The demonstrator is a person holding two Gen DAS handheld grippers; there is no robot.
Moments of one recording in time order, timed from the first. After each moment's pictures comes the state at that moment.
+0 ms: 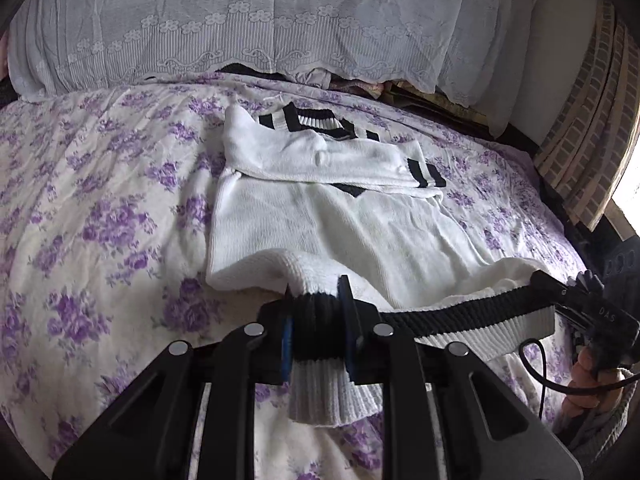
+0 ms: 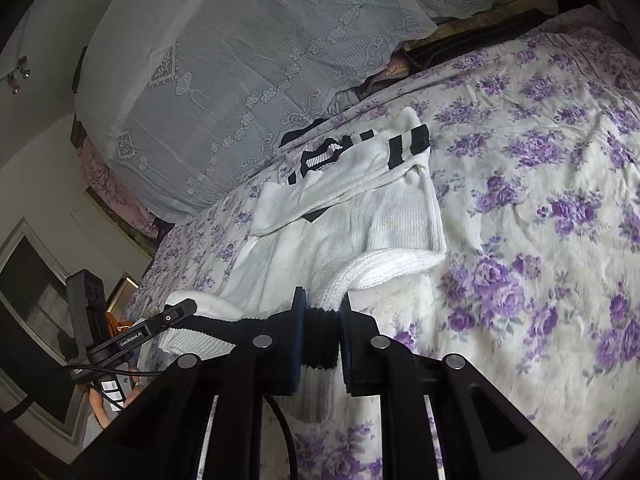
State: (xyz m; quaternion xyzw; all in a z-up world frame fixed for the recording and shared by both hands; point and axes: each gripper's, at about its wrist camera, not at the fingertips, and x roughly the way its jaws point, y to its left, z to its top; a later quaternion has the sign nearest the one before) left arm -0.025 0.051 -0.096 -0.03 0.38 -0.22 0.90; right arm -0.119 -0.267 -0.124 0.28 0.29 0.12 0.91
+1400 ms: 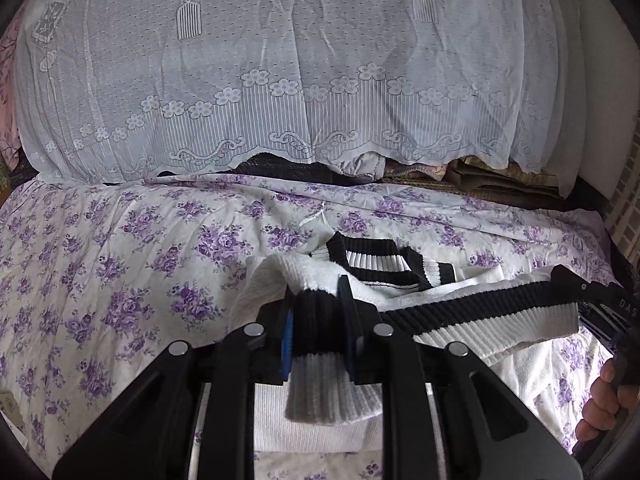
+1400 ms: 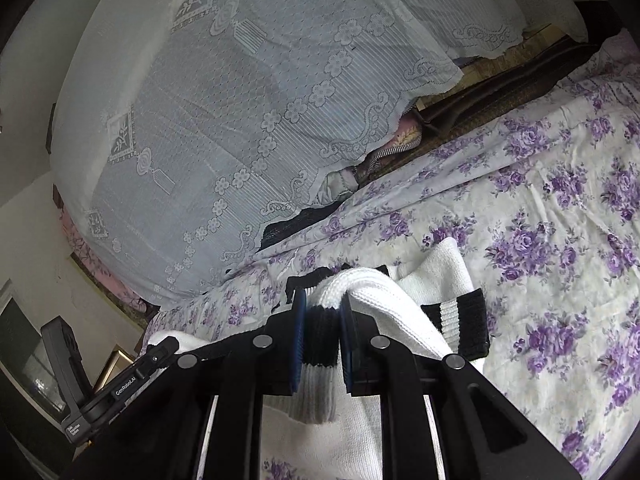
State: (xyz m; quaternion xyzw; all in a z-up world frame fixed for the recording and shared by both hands) left arm 0.155 -0.001 -0.037 0.00 0.30 -0.12 0.95; right arm 0.092 -0.303 -0.085 0.32 0.22 0.08 0.92
